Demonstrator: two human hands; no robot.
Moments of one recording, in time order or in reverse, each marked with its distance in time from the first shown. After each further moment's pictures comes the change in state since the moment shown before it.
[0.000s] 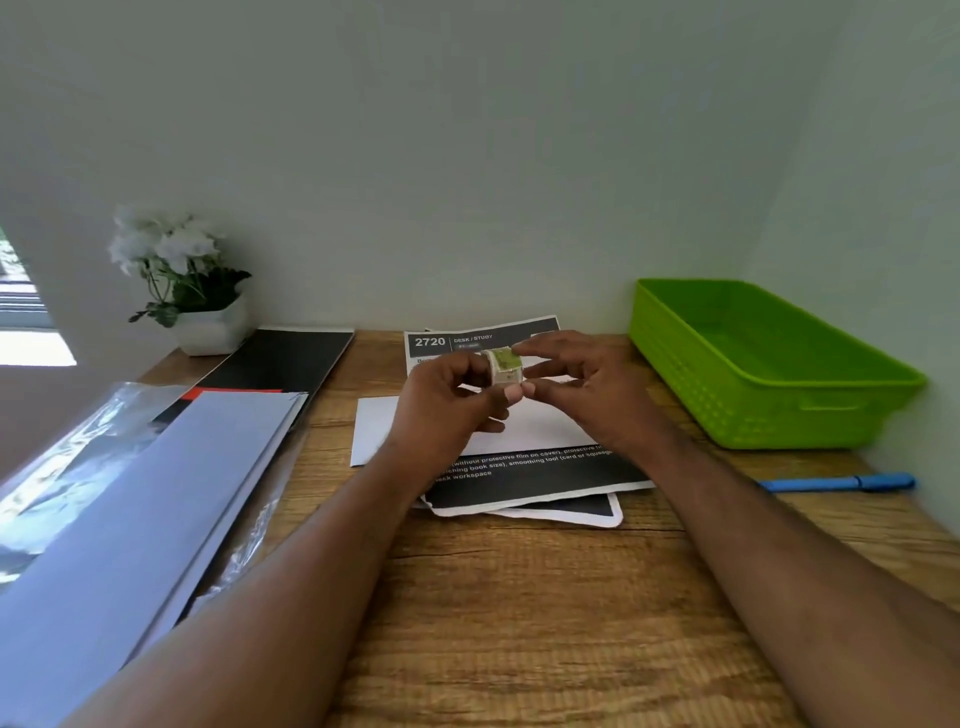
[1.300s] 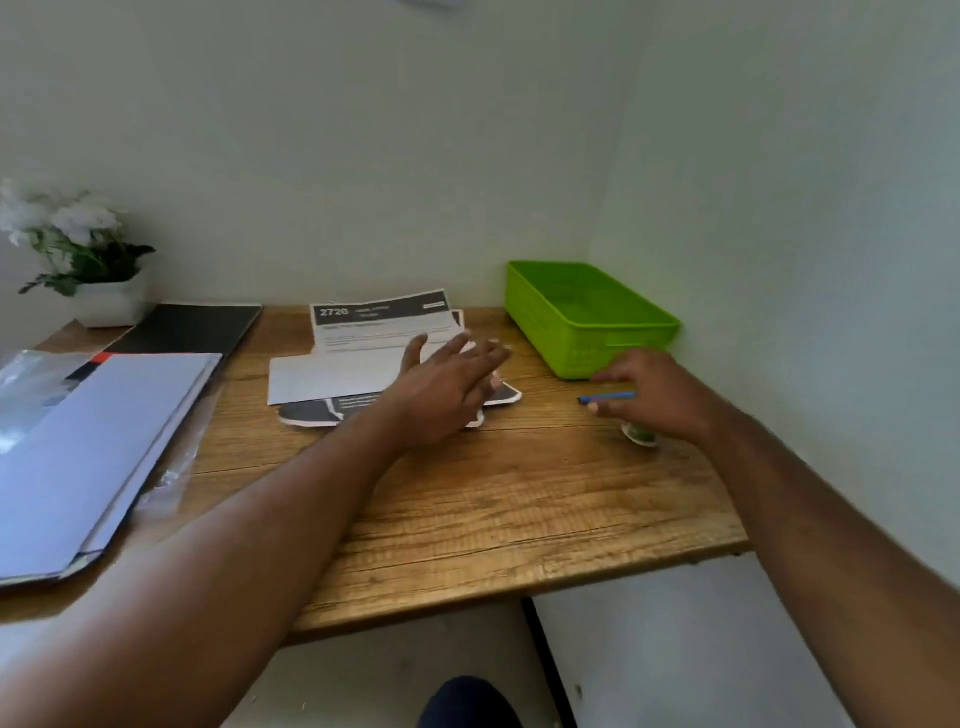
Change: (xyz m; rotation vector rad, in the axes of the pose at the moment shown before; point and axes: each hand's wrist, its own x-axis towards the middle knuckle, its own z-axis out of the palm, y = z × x) left_hand -0.046 0.024 0.067 1.058 -0.467 0.433; right_hand -0.138 -0.032 -0.148 -0.923 -0.122 0.419
